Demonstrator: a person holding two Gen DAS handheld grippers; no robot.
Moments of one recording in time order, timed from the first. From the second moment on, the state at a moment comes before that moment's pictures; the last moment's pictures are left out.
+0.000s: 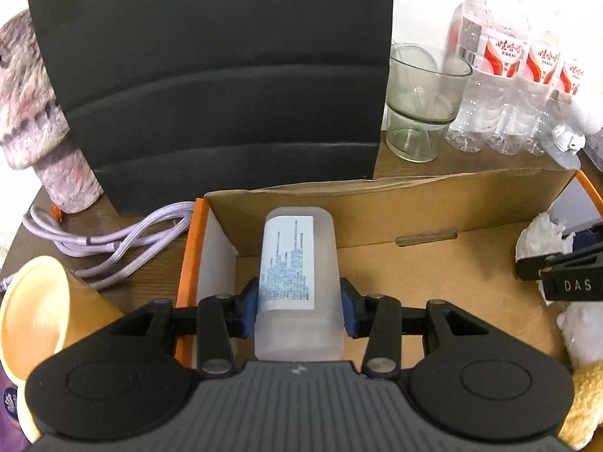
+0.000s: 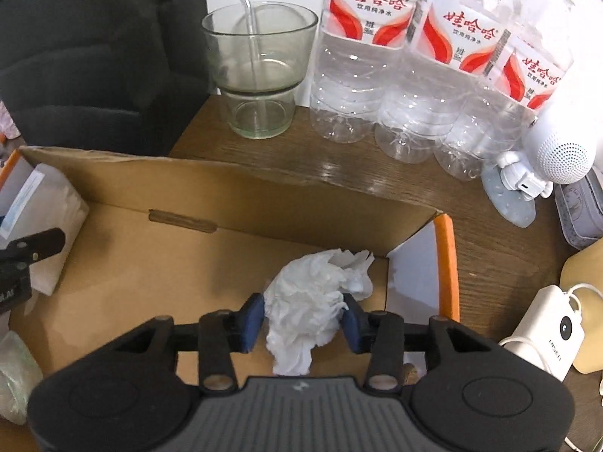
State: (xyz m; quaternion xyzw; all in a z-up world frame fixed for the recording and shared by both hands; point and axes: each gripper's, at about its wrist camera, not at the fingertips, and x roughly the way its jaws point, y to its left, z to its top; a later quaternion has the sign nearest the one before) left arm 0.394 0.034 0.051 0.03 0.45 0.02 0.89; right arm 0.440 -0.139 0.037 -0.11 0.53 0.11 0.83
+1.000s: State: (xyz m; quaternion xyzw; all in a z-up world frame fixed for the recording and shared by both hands) left arm 0.250 0.017 0.155 -0.01 0.29 0.02 0.96; right arm 0.284 -0.183 0.158 -0.03 0.34 0.14 0.93
